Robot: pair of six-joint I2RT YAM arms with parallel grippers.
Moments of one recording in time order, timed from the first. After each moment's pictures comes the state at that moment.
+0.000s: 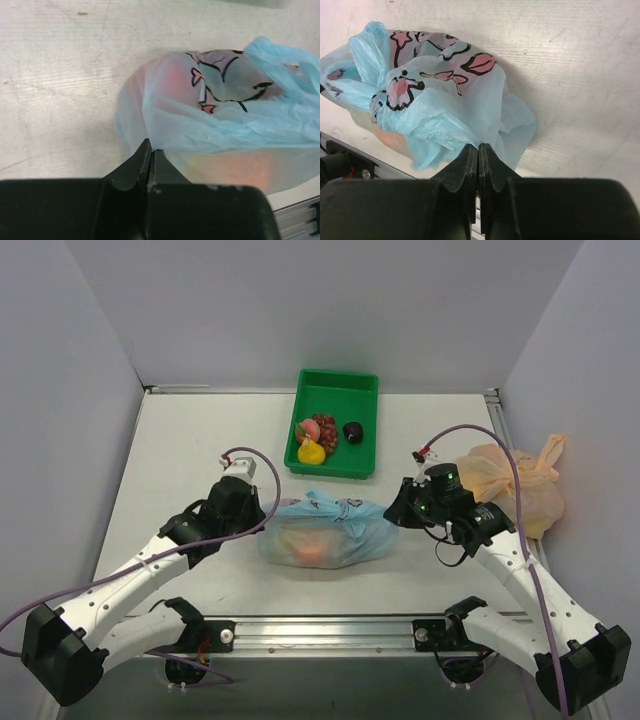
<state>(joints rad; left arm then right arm) -0.66 1.00 0.76 -0.46 -0.21 -0.59 0.45 0.96 0.81 -0.59 -0.15 0.49</state>
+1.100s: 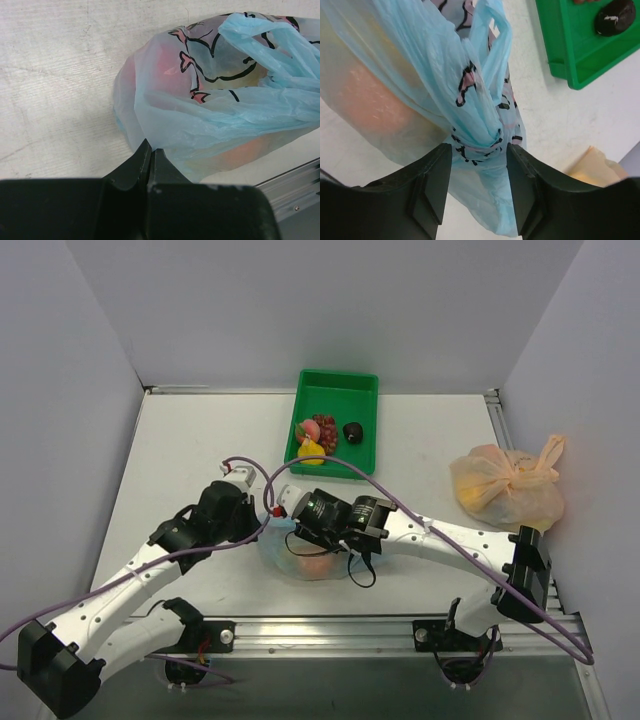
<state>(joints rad) -0.63 0.92 0.73 -0.55 -0.06 -0.49 1.17 1.51 1.30 -0.83 0.45 -0.15</state>
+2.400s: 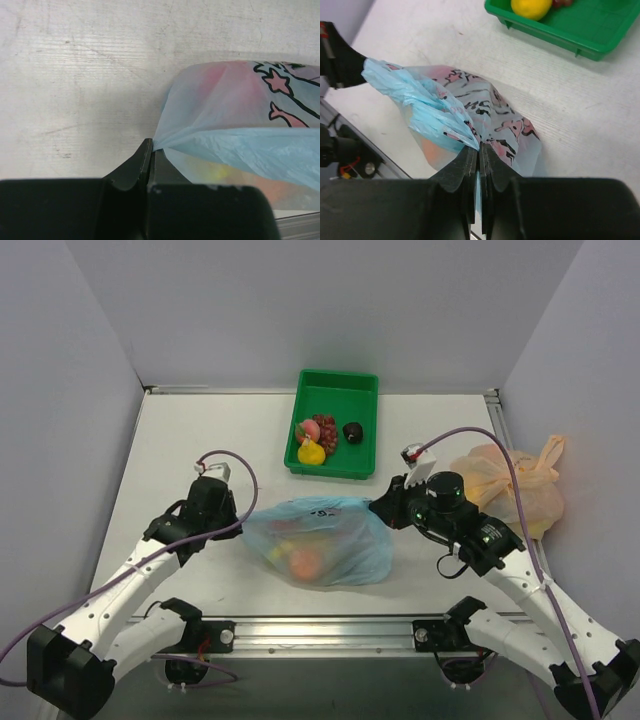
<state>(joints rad) -0.47 0.94 0.72 -0.62 -0.14 -0.54 0.62 0.85 0.81 -0.44 -0.09 0.35</state>
